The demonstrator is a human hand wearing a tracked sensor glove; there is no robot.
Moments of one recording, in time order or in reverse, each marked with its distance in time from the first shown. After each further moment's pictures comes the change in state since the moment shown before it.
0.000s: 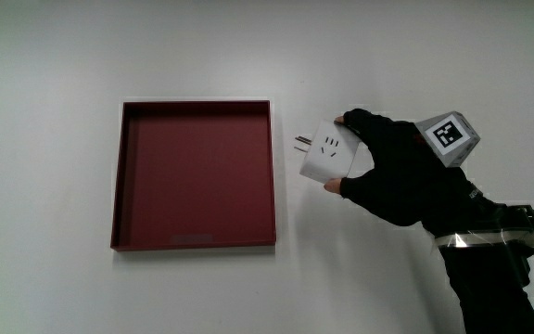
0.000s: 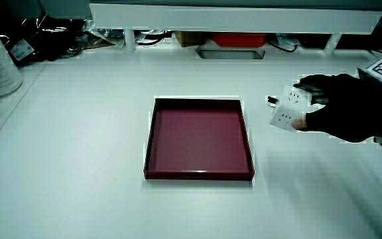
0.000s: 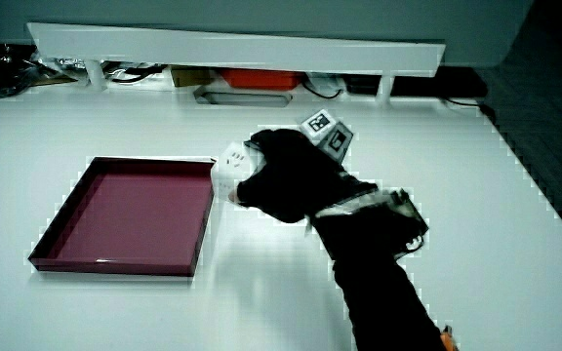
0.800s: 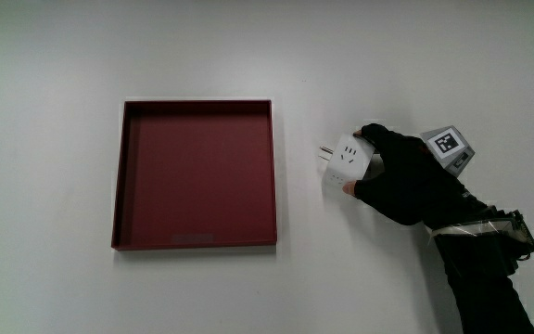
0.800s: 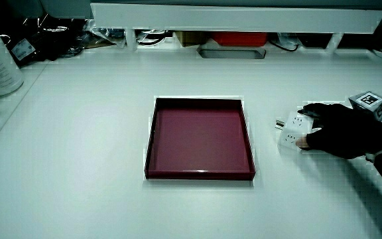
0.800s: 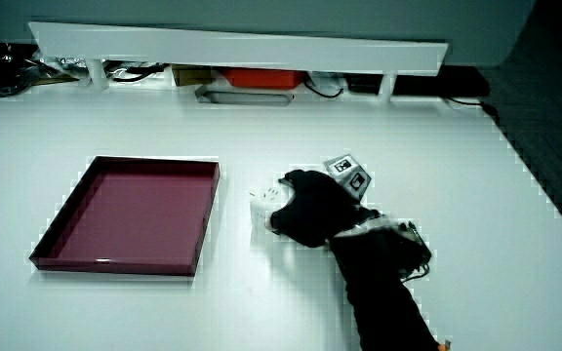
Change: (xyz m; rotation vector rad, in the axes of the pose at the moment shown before) arm 0.093 0.010 -0.021 -0.013 0.109 -0.206
